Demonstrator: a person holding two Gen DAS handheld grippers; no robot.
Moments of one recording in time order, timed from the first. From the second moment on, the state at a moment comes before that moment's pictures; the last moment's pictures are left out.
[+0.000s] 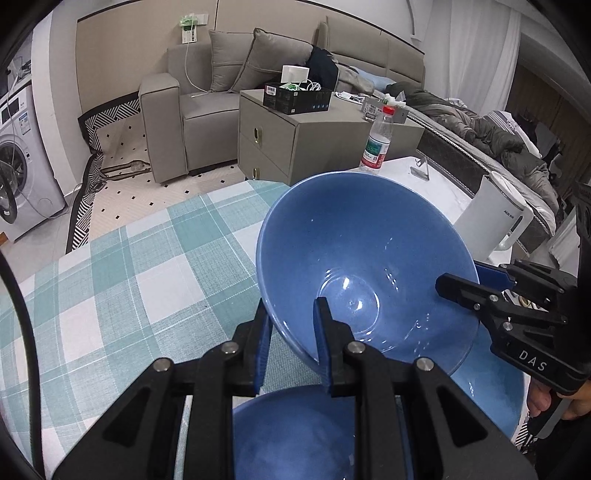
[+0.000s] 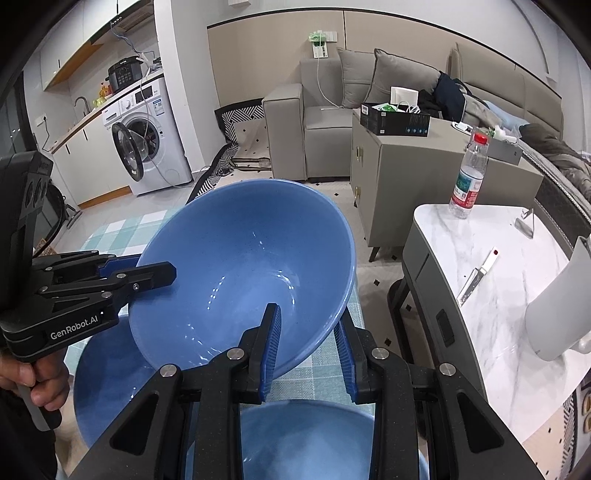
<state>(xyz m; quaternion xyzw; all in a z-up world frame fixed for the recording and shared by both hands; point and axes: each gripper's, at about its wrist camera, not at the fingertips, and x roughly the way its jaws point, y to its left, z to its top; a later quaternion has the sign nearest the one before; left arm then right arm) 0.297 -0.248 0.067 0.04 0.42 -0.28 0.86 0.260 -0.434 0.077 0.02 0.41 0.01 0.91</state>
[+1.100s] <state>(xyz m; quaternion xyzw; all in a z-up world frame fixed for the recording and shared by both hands) 0.240 -0.216 0.106 0.04 0.38 -0.27 0.88 0.196 -0.403 0.123 0.01 0.36 0.03 0.93</state>
